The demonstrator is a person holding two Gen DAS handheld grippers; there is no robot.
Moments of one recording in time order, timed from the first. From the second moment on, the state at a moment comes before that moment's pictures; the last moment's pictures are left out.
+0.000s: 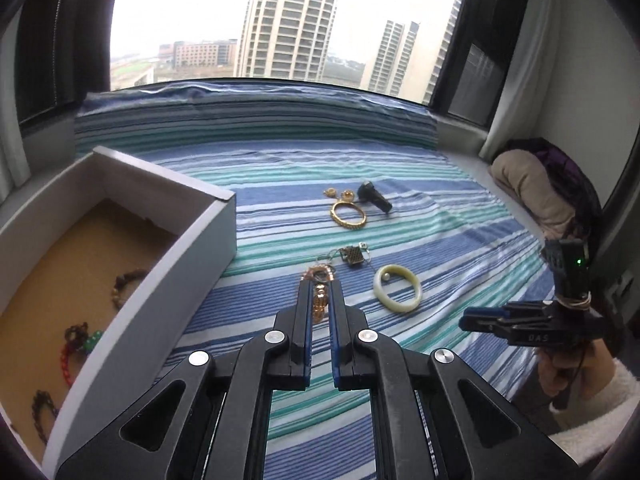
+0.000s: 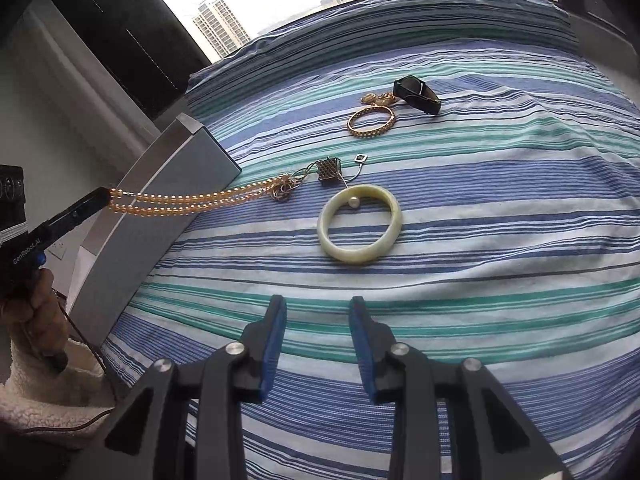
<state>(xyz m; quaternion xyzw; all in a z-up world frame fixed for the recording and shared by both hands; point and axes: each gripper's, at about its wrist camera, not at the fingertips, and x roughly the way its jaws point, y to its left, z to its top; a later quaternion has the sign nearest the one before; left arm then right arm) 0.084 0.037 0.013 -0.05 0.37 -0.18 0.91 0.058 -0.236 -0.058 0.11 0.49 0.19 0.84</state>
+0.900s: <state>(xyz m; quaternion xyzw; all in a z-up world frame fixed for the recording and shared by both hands) 0.068 0.097 -0.087 -0.09 0.47 -0.06 0.87 0.232 -0.154 -0.101 -0.05 0.55 0.21 0.81</state>
